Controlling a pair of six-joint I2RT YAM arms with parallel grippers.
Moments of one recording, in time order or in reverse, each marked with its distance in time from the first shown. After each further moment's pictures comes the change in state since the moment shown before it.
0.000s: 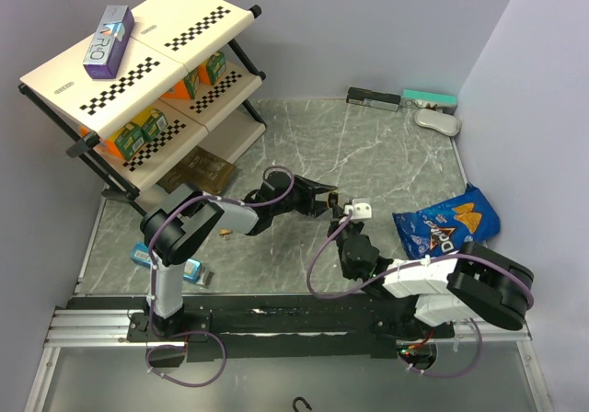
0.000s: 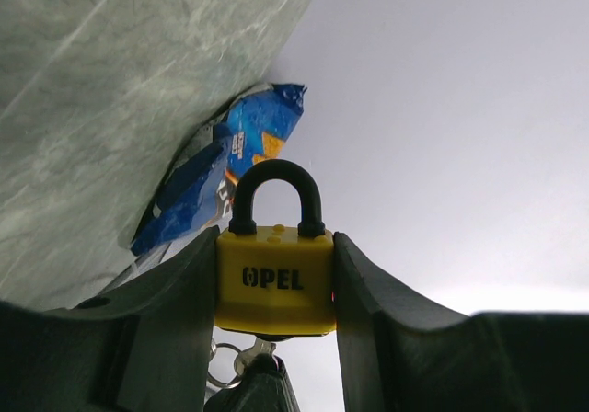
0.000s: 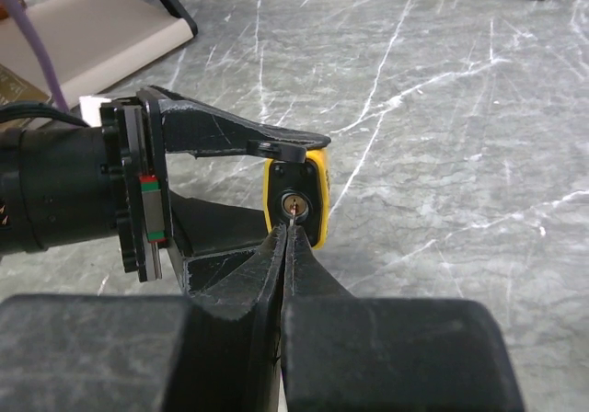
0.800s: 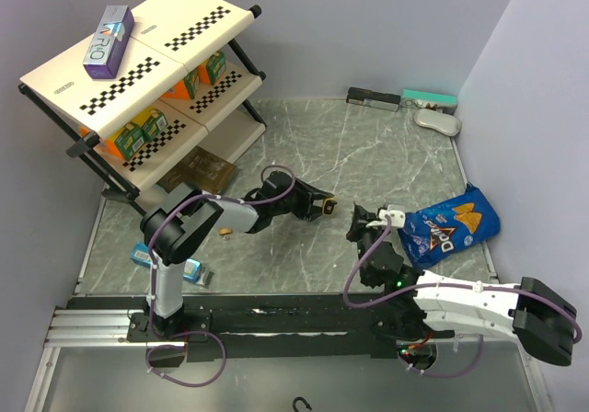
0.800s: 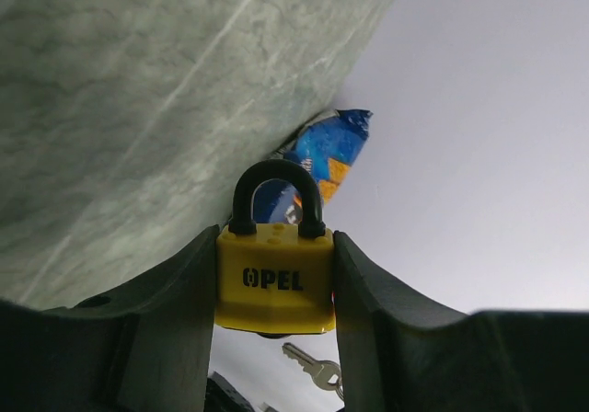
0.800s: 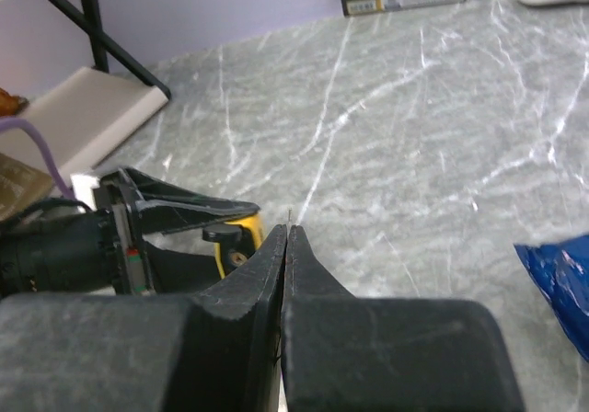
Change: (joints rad) left arm 0.012 0.004 0.018 -0.133 0.000 0.154; right arm 0.044 -0.427 -0.045 -0.324 0.167 0.113
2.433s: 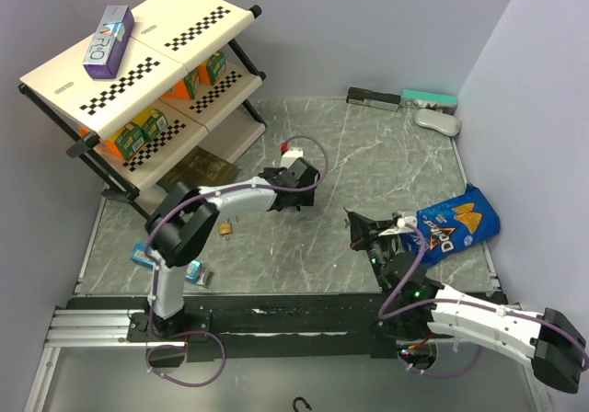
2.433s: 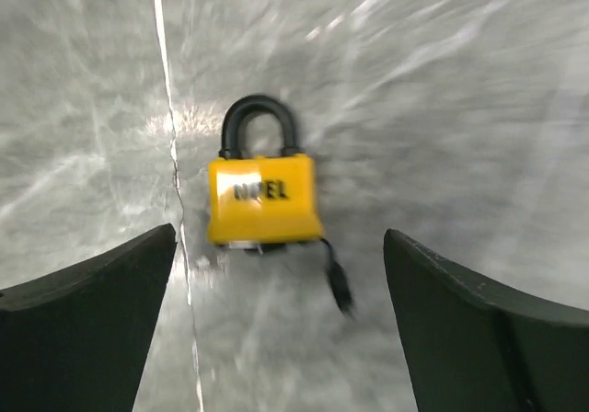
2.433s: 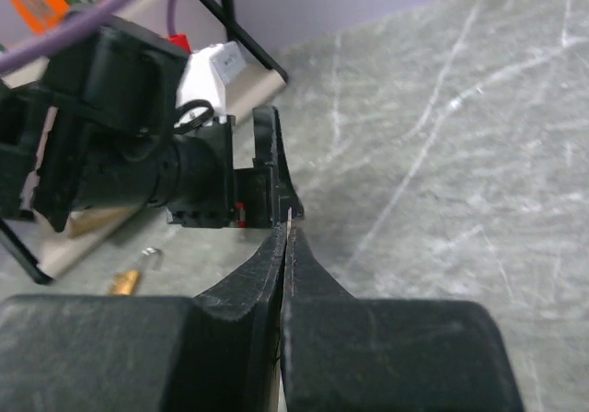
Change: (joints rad) left arm -0.061 0.037 0.402 -0.884 -0.723 1.155; right arm -0.059 -0.299 -0.134 -0.078 -0.330 0.126
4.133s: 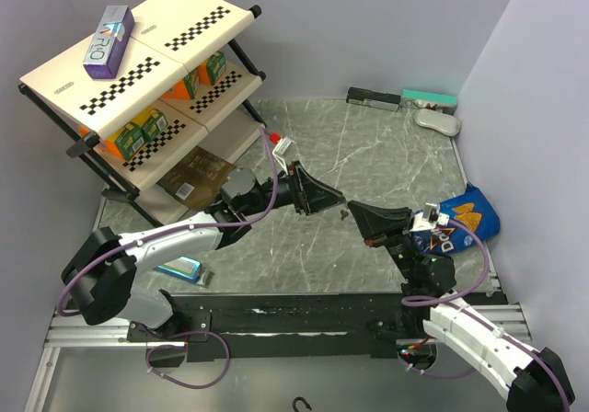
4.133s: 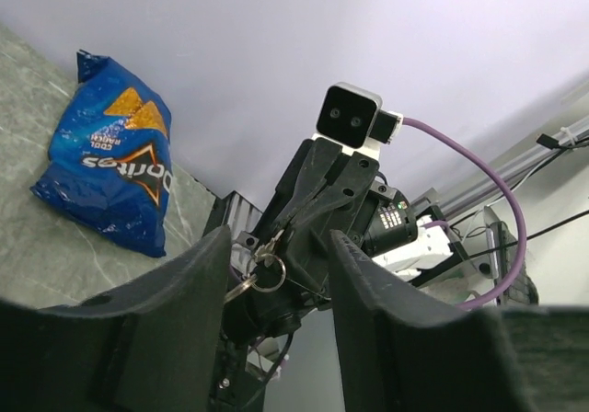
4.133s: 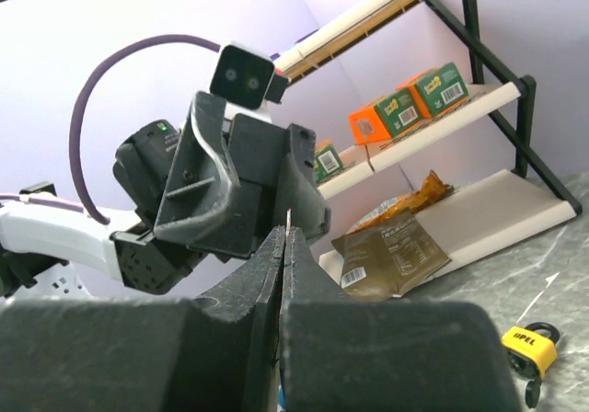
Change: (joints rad) left arm -0.050 -0.587 -0.495 1.108 0.956 -0.306; right arm -0.409 -0.077 -0.010 0.412 -0.840 0.354
